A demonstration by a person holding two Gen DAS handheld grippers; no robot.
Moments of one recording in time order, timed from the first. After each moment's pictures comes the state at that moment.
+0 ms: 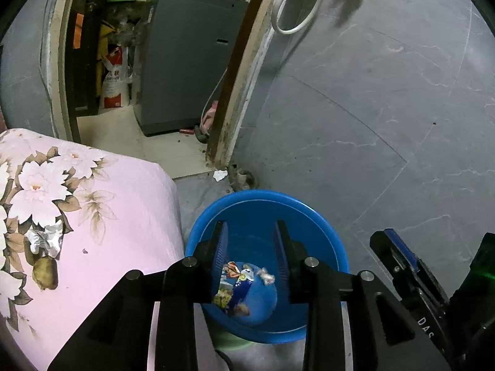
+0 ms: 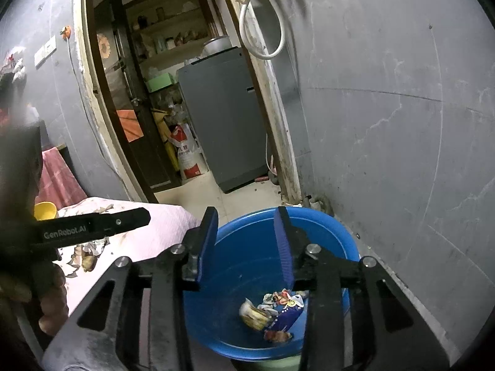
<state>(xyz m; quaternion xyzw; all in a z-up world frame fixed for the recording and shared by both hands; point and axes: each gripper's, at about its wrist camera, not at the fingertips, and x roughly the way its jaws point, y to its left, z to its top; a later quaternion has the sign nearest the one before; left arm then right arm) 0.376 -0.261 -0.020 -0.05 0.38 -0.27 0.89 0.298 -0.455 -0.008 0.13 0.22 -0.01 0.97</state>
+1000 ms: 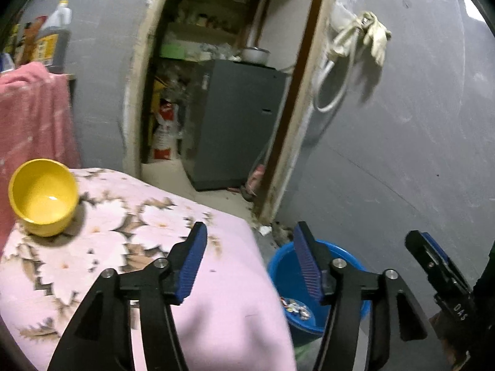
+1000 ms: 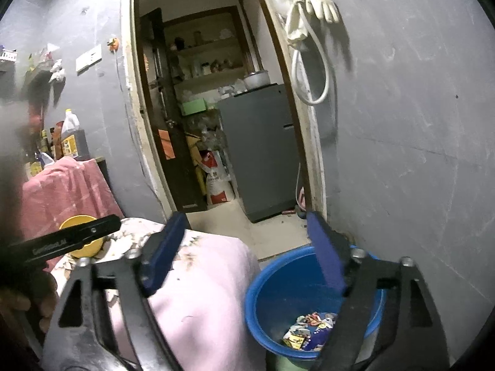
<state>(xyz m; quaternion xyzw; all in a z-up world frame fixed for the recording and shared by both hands) 0.295 -0.122 0.064 -0.08 0.25 -0.17 0.95 0.253 -0.361 0.065 0.10 0.14 0.03 0.98</state>
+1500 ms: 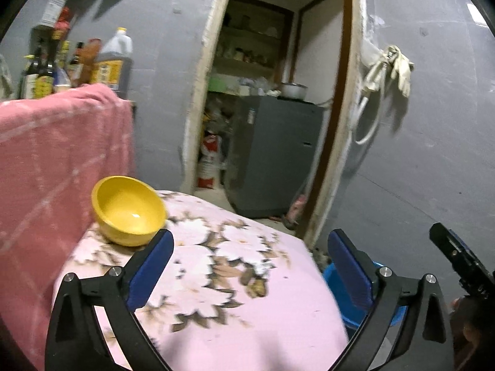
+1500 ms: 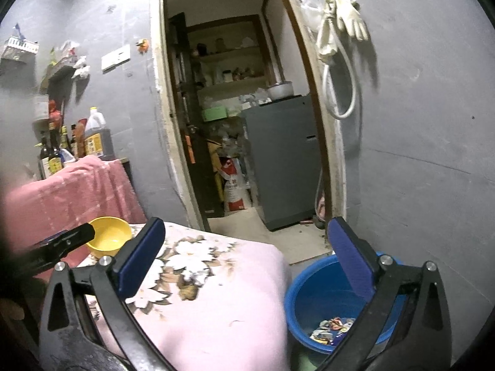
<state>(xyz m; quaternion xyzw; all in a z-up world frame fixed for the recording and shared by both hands) 0.234 -0.037 0.070 -0.07 0.17 -0.08 0.98 0.233 -0.293 0.083 0.08 0.11 0.07 0.99</state>
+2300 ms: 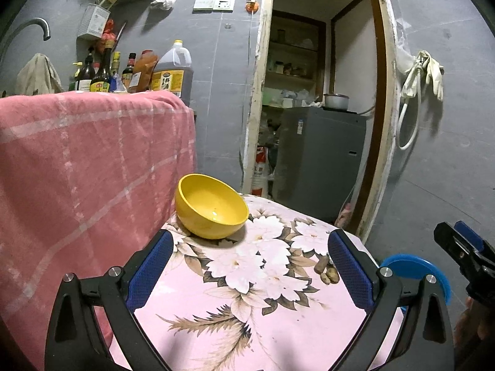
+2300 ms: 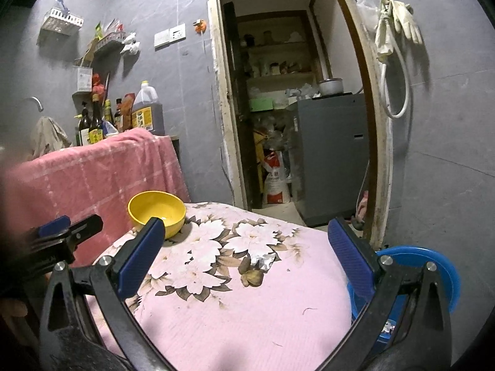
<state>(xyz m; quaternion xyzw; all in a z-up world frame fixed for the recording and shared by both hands) 0.195 0.030 0.039 -0.06 0.15 0.01 0.99 0.226 -0.201 0.057 0.04 0.12 0.16 0.98</state>
